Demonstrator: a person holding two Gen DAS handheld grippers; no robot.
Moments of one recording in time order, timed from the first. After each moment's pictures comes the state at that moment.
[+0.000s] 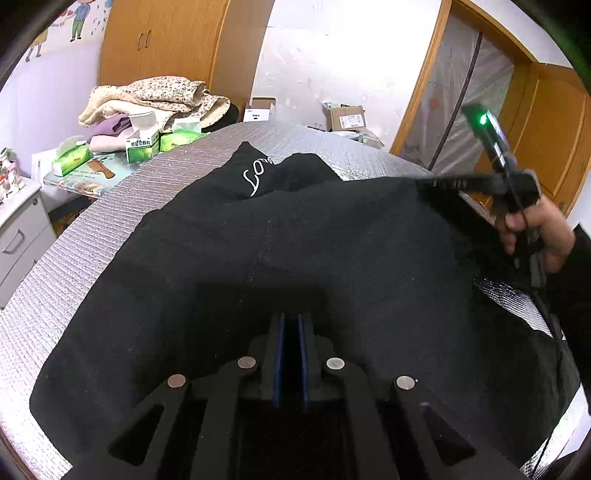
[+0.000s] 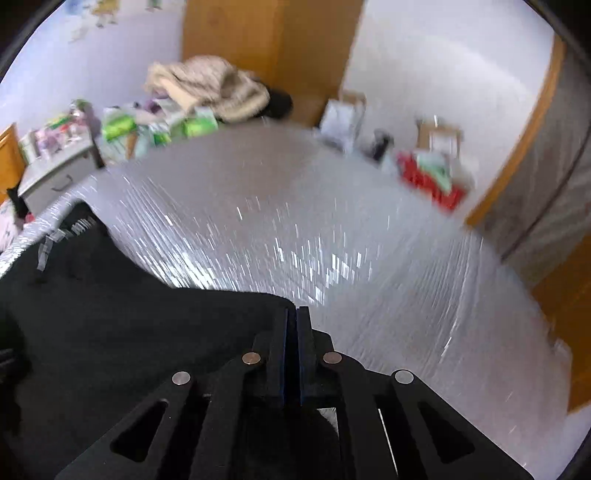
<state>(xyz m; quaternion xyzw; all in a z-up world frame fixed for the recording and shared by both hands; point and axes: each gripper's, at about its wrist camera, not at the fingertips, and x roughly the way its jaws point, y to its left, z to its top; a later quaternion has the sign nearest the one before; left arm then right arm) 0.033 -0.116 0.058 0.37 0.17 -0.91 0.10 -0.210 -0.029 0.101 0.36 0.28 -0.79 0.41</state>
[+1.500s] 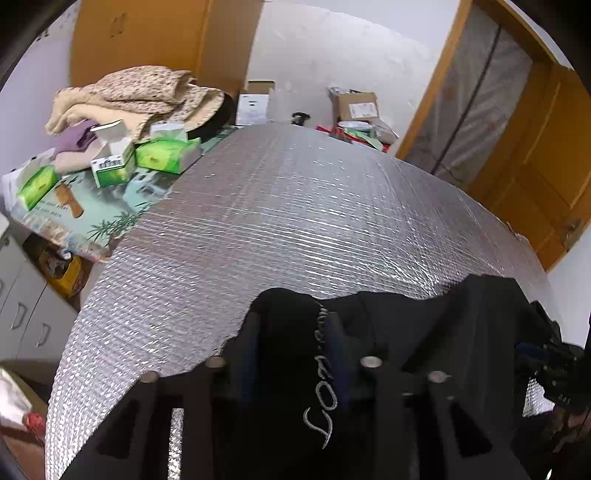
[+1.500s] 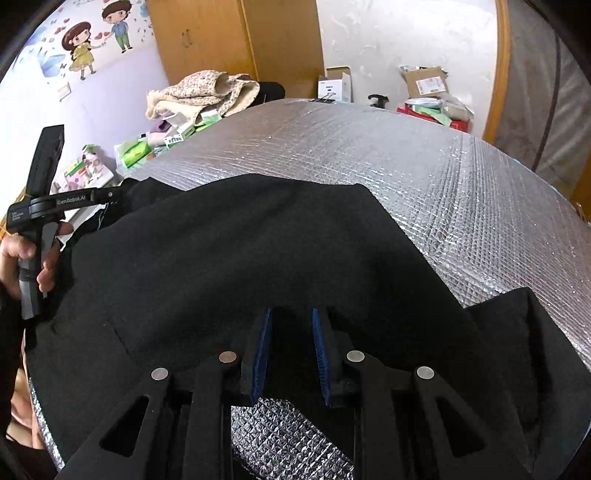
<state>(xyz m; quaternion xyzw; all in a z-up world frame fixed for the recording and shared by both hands) -0.117 -0.226 0.073 0.41 0.16 -0.89 0.09 -0.158 0.060 0.078 0.42 0.16 -0.78 0.43</state>
